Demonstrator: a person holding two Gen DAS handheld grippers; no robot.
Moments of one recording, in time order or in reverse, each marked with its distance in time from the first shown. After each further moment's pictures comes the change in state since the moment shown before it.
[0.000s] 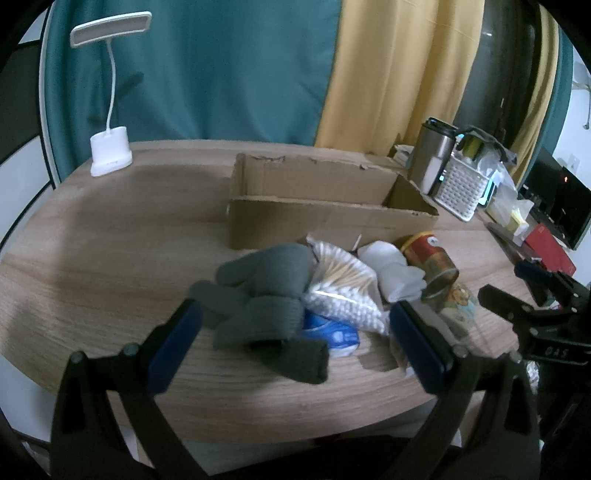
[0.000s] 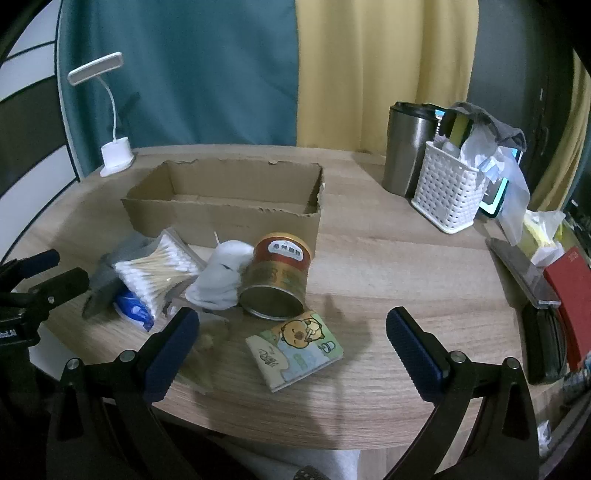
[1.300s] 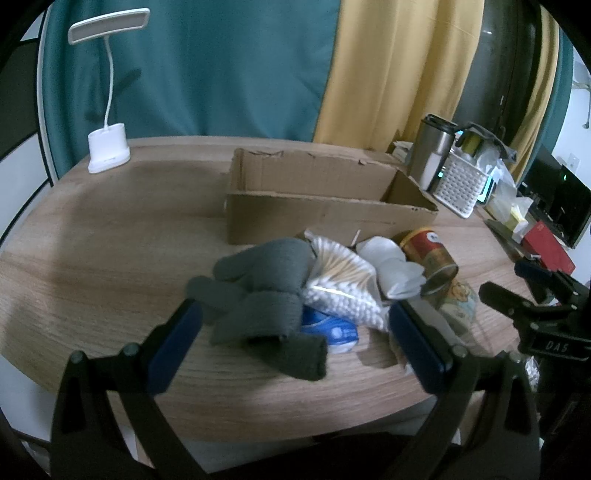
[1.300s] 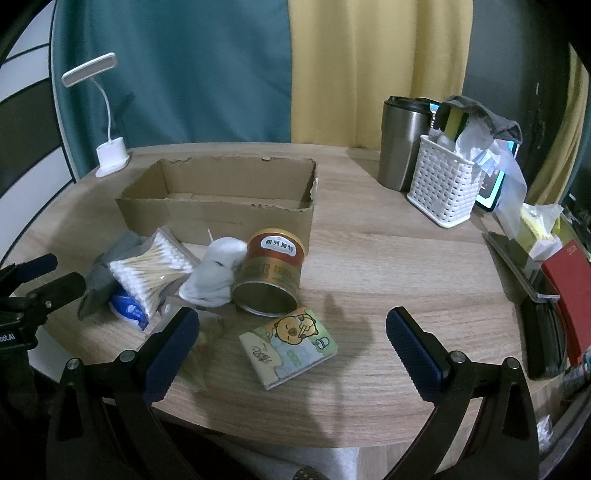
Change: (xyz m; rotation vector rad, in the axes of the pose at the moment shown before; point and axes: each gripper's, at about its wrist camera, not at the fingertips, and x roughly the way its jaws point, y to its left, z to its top) left arm 0.003 0.000 -0.001 -0.001 0.012 -0.004; right arm 0.002 -0.004 -0.002 0.014 0.012 -0.007
